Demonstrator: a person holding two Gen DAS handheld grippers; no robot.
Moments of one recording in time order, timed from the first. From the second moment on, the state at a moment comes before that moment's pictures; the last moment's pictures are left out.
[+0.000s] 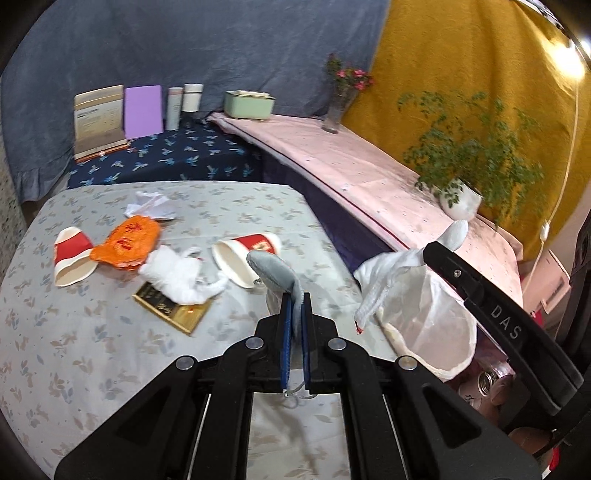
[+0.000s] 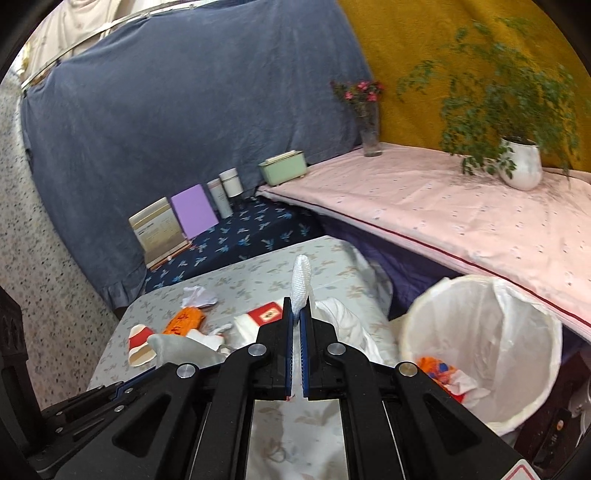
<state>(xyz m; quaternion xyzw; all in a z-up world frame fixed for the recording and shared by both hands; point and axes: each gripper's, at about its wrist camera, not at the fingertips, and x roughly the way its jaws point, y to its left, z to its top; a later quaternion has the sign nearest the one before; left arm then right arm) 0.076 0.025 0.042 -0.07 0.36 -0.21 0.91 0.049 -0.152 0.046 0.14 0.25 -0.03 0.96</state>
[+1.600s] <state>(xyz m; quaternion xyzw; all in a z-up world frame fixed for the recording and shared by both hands) 0.106 -0.176 -0.007 -0.01 0.42 -0.33 0.85 0.008 -0.322 -0.011 0.24 0.26 -0.18 0.92</state>
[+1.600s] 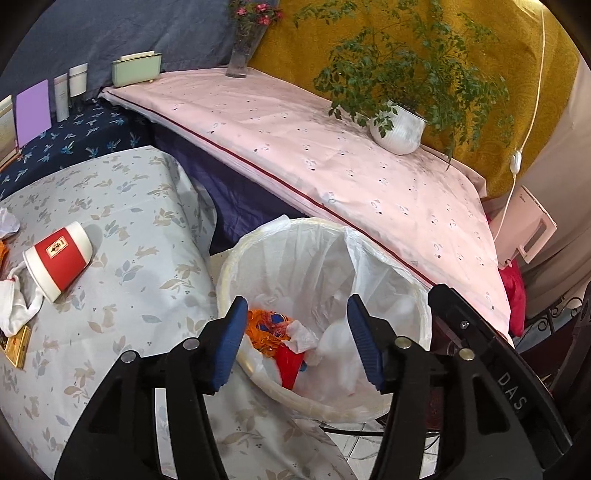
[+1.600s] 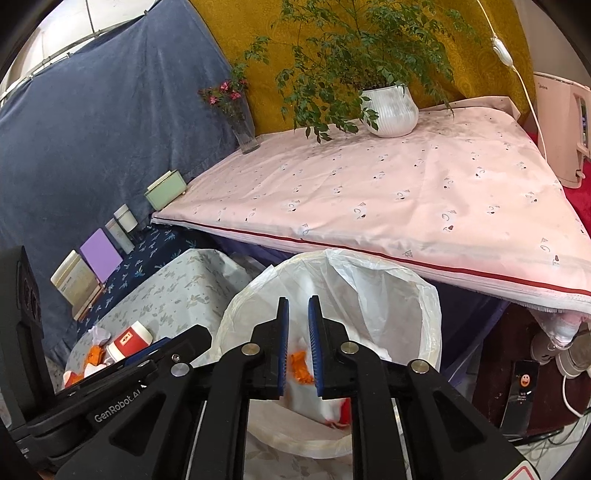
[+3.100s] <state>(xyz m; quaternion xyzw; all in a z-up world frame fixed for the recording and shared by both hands) 0.123 0.098 -0.013 -0.15 0.40 -0.09 0.90 0.073 -0.113 0.008 0.13 0.31 -0.01 0.94</state>
